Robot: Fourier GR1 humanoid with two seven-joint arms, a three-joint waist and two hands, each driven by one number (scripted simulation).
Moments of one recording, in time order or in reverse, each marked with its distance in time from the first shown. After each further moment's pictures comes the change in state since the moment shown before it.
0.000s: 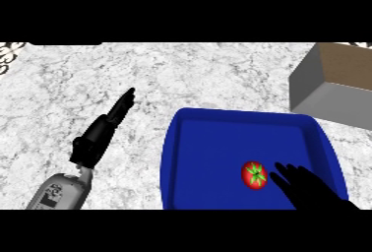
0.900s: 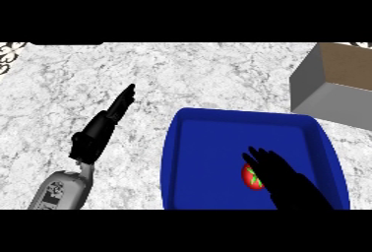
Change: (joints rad) left arm -0.007 -0.074 0.088 -0.009 -0.078 -0.083 0.026; right arm -0.150 0.268 0.062 0.257 0.159 0.080 0.014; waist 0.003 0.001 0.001
